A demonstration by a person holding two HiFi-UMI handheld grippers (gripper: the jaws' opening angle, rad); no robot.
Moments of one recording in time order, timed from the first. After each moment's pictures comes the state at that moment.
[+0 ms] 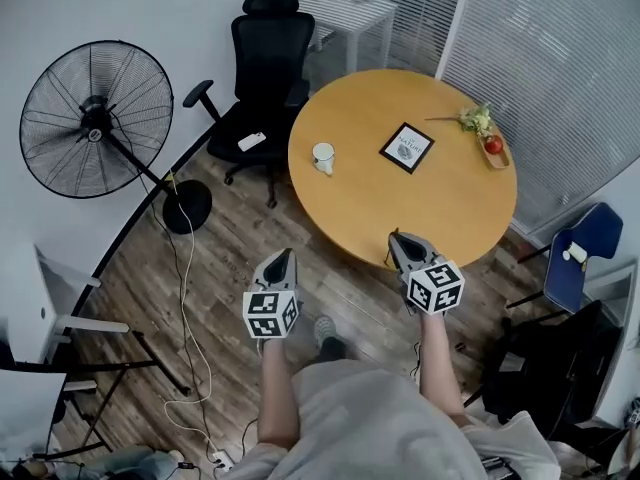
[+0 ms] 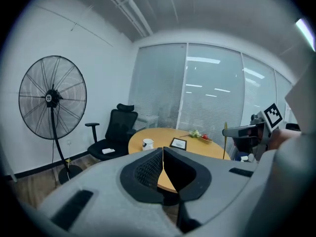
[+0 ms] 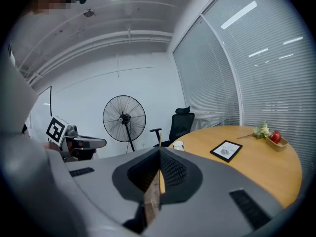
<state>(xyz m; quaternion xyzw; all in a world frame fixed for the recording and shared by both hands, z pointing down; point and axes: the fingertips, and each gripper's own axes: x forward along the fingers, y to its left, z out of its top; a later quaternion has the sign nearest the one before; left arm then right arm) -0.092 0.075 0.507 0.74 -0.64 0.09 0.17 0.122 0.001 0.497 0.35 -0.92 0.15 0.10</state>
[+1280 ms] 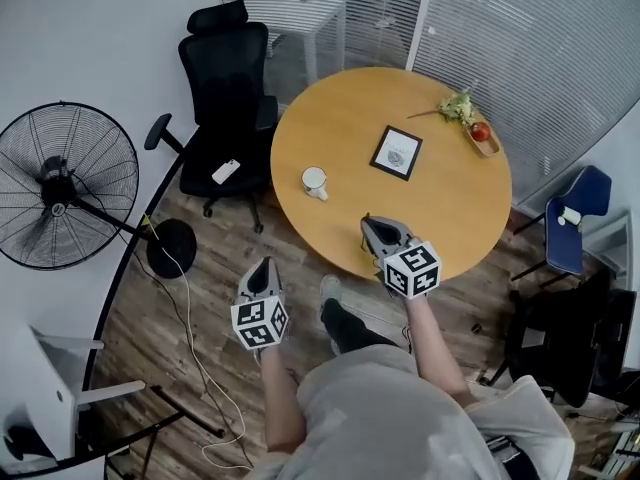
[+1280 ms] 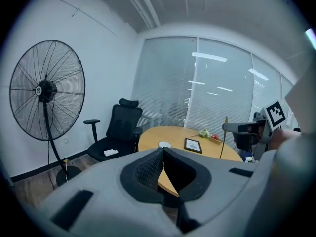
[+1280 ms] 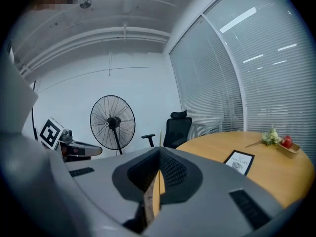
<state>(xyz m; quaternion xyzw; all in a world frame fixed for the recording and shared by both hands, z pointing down) -0.203 -0.040 0.531 0.74 -0.63 0.10 0.19 0.009 -0.115 0.499 0.40 -0.90 0.14 0.08</state>
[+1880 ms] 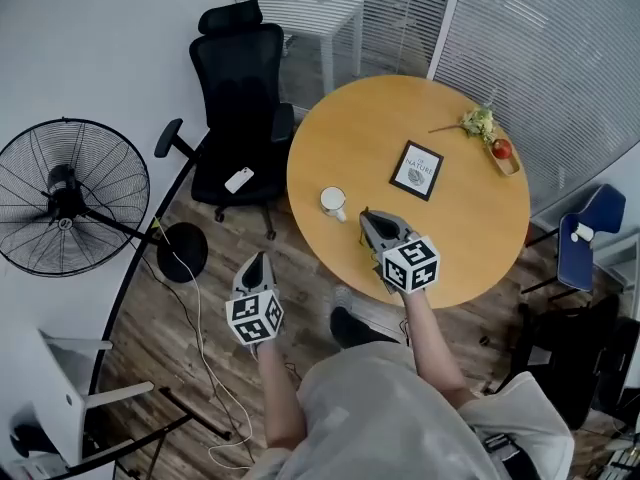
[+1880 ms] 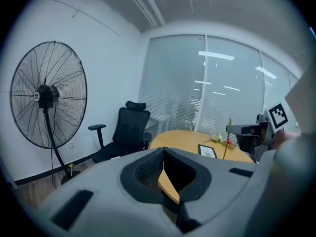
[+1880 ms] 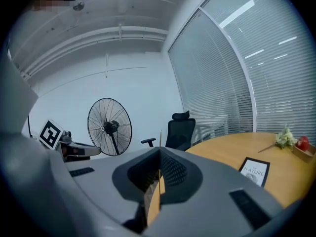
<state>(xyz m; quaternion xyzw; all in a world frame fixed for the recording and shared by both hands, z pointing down) -0.261 -0.123 0.514 0.72 -0.66 0.10 0.19 -0.040 -0.207 0.490 0.38 -0.91 0.15 0.06</state>
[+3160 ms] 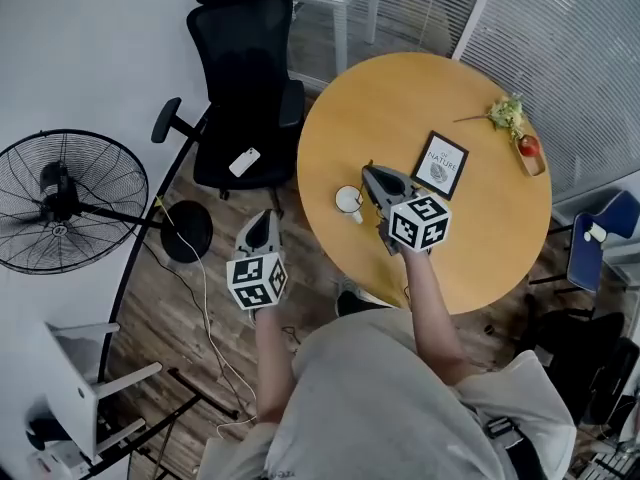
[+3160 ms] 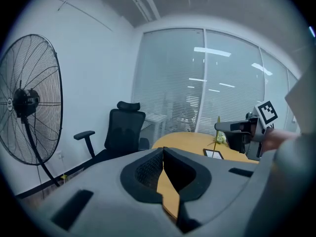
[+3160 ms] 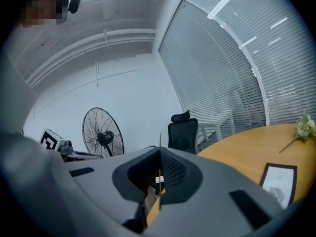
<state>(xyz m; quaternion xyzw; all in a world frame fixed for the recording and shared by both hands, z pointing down) -0.276 -0.259 0.511 0.74 -0.63 0.12 0.18 -0.083 -0.348 0.495 0.37 -0.91 0.20 0.02</state>
